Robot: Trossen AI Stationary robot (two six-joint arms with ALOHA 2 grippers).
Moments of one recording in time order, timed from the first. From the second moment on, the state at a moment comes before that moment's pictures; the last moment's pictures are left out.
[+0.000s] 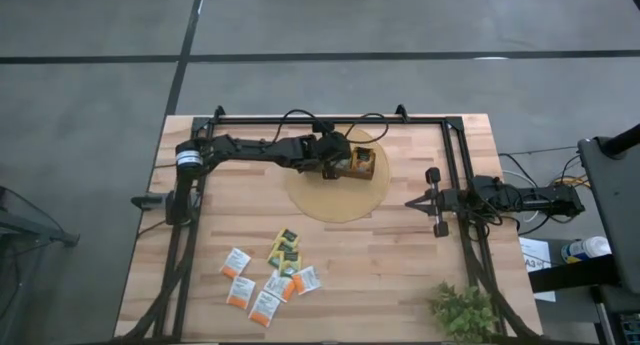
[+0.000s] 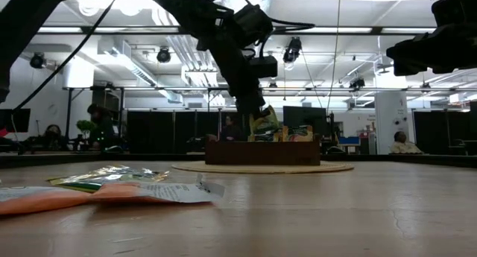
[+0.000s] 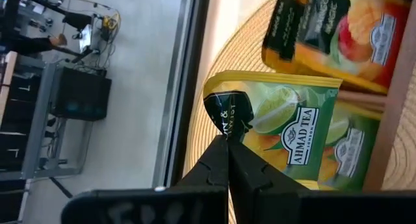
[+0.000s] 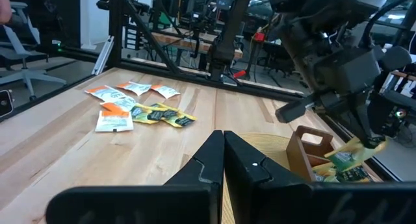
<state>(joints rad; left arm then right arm) 0.24 1.97 1.52 -0.31 -0.55 0.47 0.05 0.02 0.04 -0.06 -0.02 -0.16</state>
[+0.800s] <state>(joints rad) 0.24 2.00 1.52 -0.29 -0.54 0.60 0.05 0.02 0.04 -0.06 -0.02 -0.16</state>
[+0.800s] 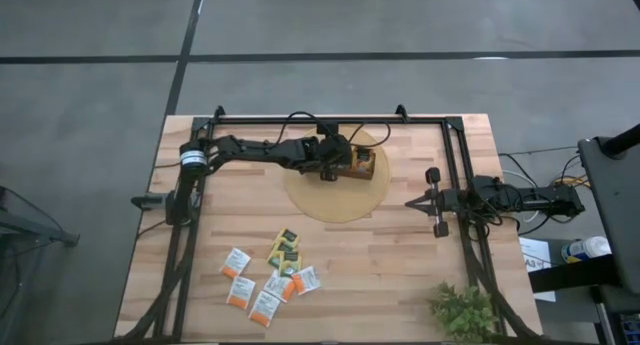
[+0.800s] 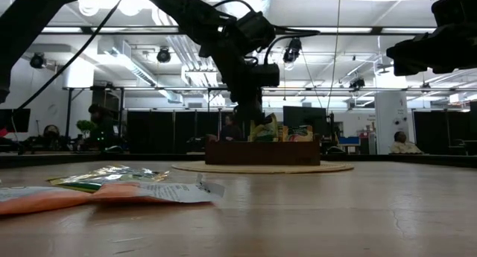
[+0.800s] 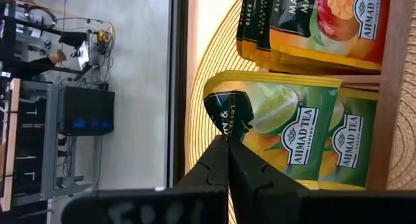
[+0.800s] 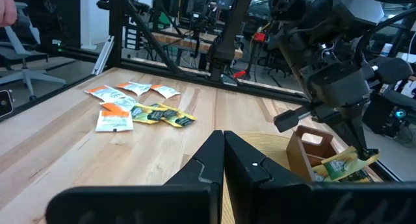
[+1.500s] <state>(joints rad) 0.25 2.00 1.52 -0.31 -0.54 0.59 0.05 0.02 0.04 -0.06 -0.02 -0.16</state>
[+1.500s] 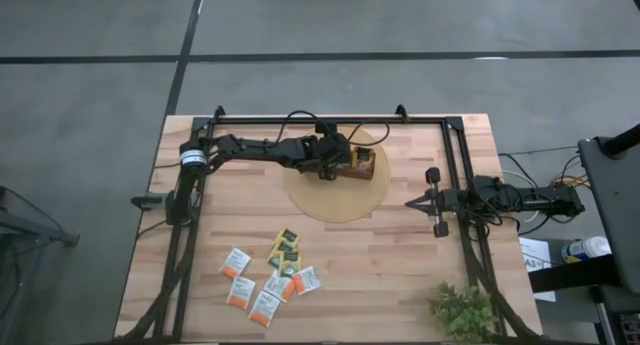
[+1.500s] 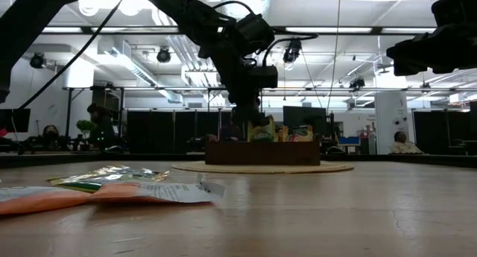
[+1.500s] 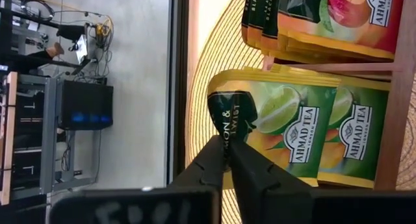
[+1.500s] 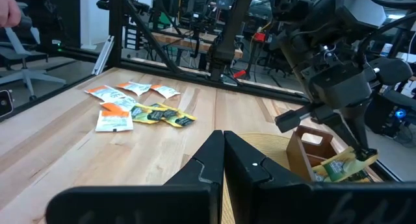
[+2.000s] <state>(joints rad) 0.25 2.00 1.52 -0.31 -0.54 0.59 0.05 0.02 0.04 -0.06 -0.02 -0.16</state>
